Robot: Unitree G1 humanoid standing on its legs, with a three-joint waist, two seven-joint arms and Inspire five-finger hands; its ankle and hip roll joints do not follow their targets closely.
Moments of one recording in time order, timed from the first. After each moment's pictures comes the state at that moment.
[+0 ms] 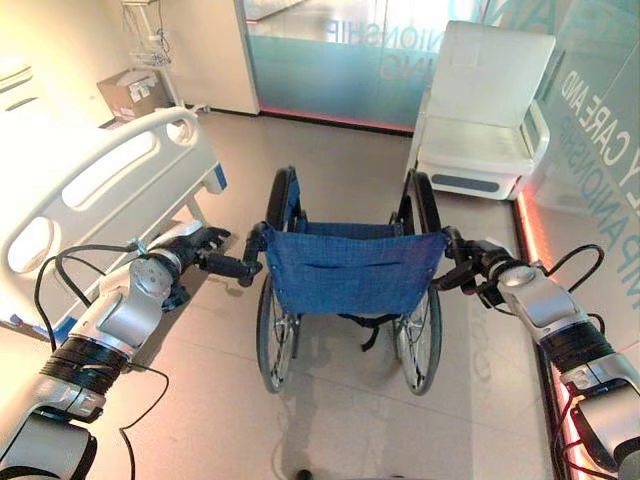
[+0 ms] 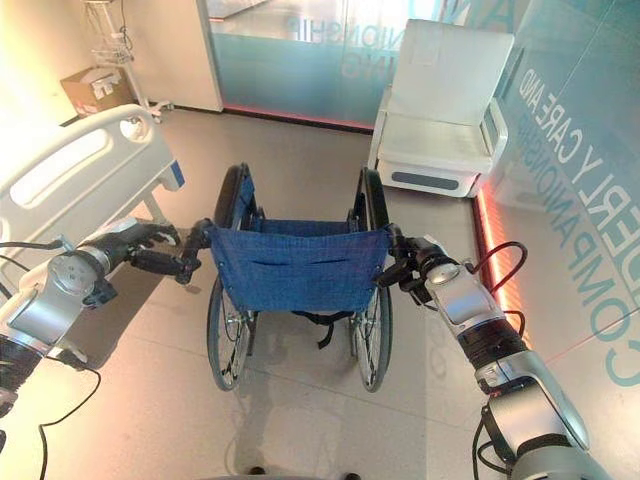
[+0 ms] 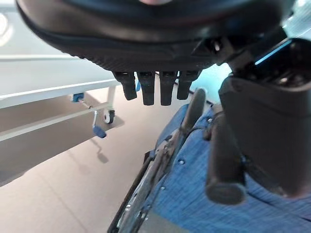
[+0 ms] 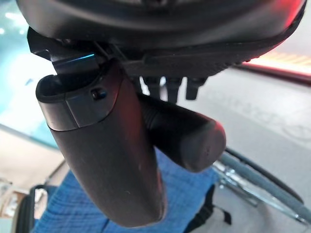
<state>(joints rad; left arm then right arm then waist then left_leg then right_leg) -0.52 0.95 -0.40 0.22 0.15 0.49 -0.29 -0.65 -0.65 0.41 0.35 0.21 0.74 -0.02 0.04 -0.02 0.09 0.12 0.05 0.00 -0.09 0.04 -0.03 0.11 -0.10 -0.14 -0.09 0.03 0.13</state>
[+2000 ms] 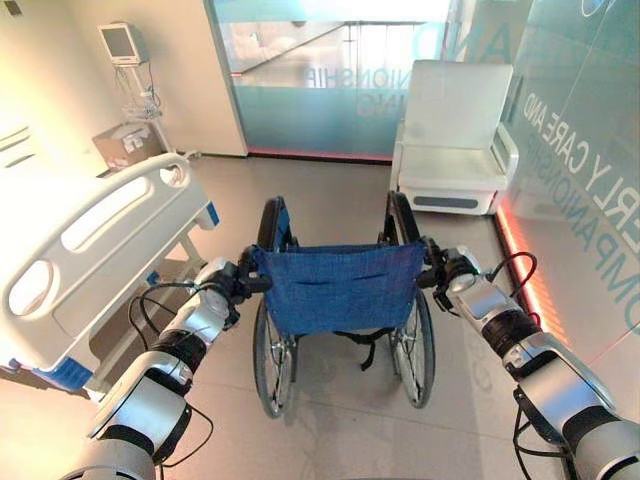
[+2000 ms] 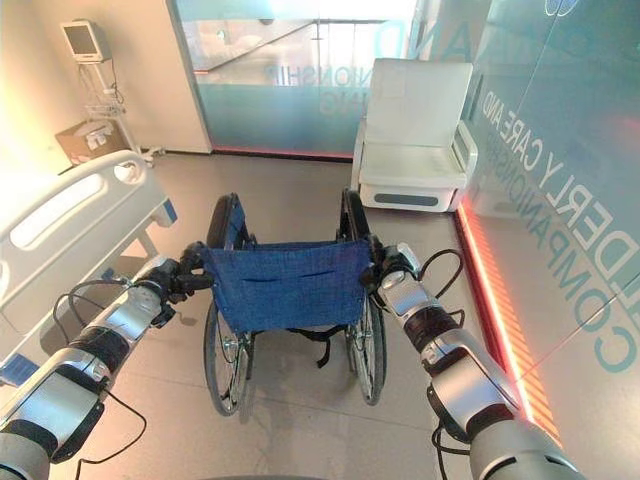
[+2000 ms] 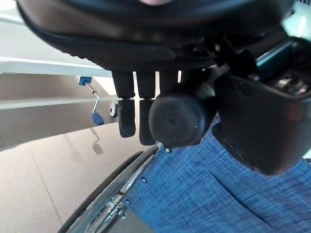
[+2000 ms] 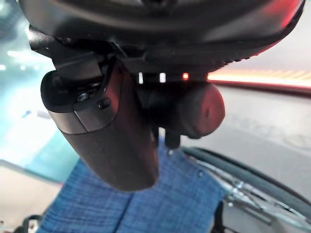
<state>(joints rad) -0.65 0.57 -0.50 0.84 0.02 0.36 0.05 -0.80 -0.41 0.56 0.73 0.24 0.62 -0.25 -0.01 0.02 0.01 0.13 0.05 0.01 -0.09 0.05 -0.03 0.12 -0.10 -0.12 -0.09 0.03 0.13</state>
